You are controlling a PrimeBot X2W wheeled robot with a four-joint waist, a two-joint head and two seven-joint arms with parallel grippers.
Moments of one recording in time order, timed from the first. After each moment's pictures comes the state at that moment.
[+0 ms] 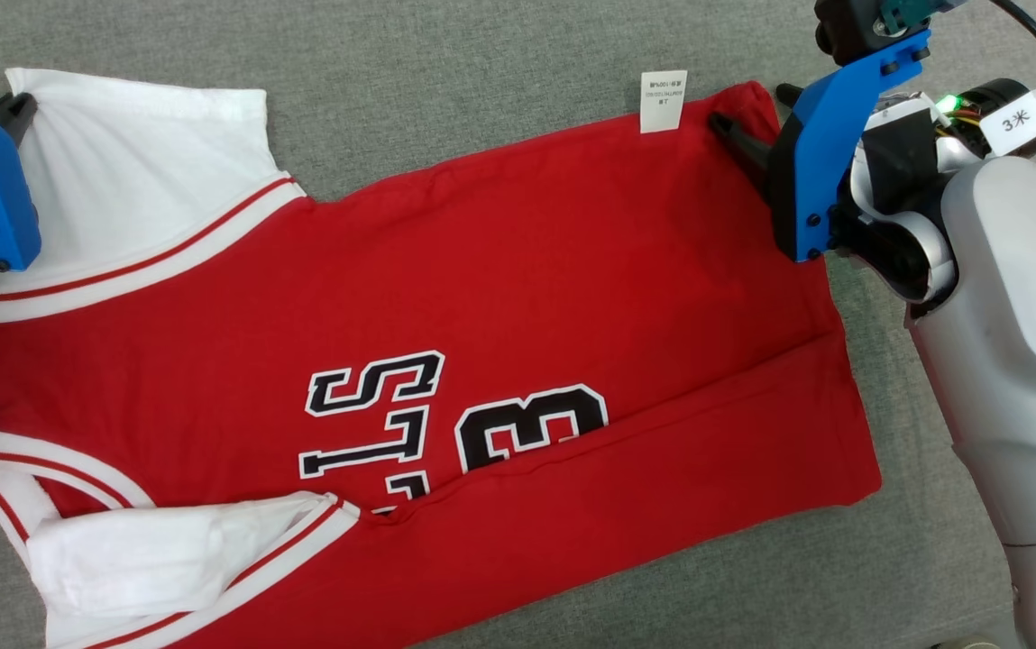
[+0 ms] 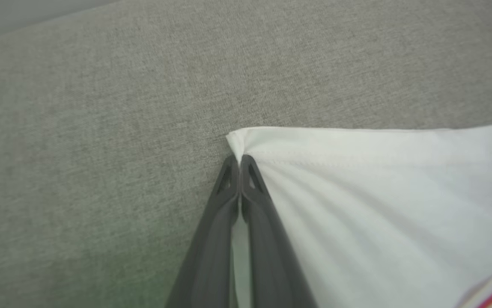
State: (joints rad) left arm -0.90 0.77 -0.58 0.29 -0.85 0.04 0.66; right arm -0.95 -0.22 0.30 0.48 0.34 0.13 0.68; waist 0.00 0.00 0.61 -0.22
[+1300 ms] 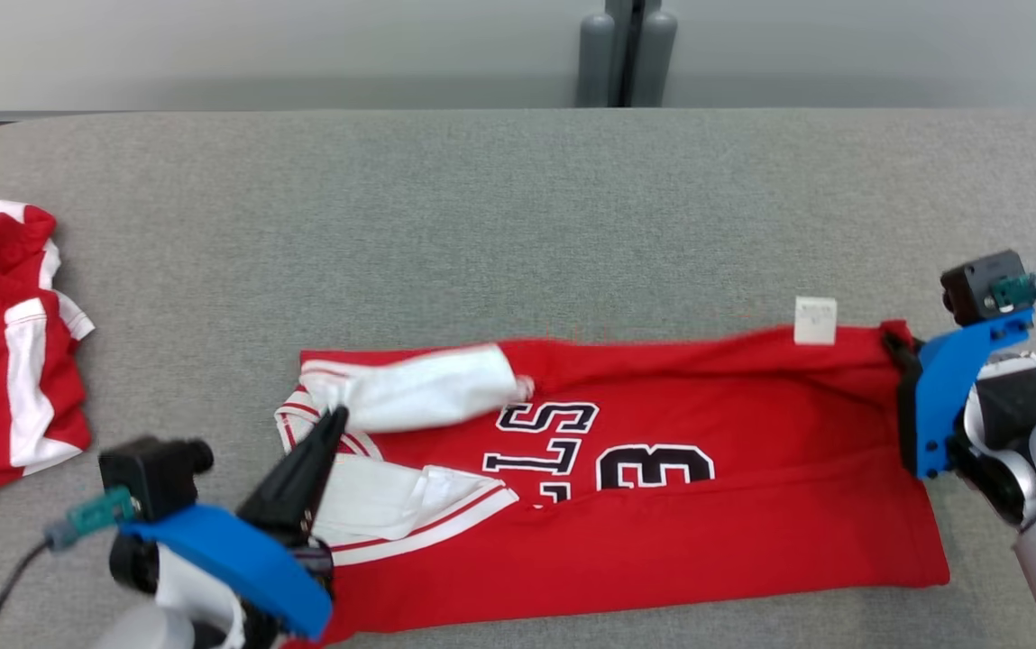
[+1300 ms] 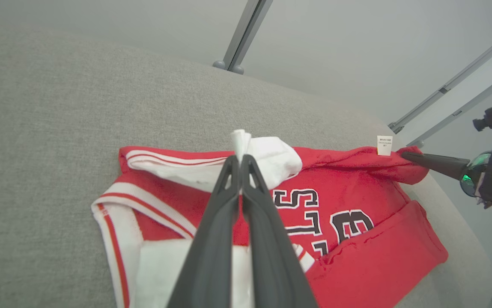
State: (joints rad) left arm -0.21 0.52 -0.58 0.01 -0.99 -0.01 -0.02; right arm -0.51 -0.37 0.17 0.46 0.28 0.13 0.48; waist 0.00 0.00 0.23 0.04
